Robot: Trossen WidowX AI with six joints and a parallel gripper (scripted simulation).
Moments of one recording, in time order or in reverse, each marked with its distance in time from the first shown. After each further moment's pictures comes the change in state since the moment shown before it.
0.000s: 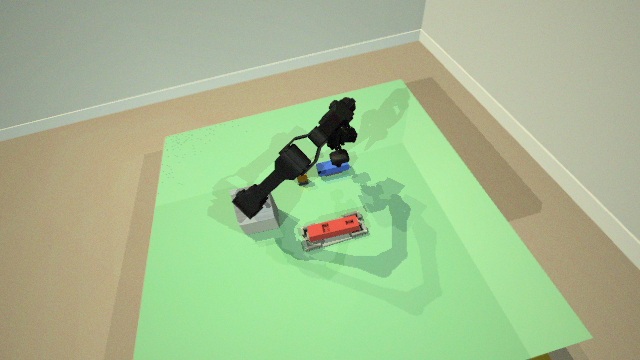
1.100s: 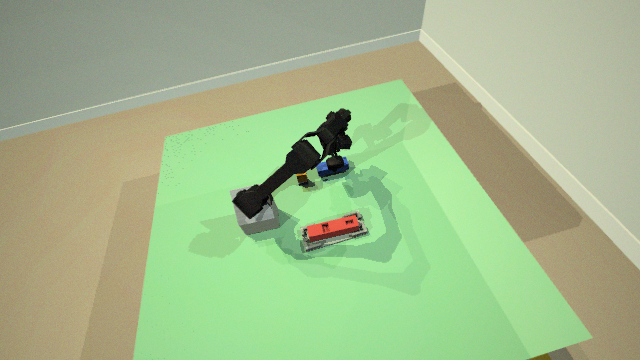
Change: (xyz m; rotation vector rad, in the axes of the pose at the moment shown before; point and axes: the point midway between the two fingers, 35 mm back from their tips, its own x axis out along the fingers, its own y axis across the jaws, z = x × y) arm 0.080 0.046 -0.008 0.017 0.008 -0.006
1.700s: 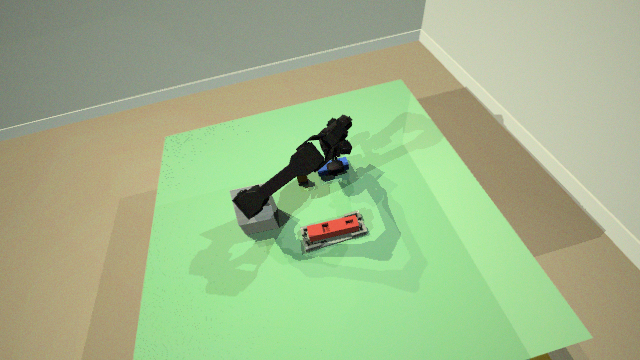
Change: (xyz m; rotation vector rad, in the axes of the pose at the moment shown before) arm 0.028 -0.001 -0.001 0.000 0.001 -0.003
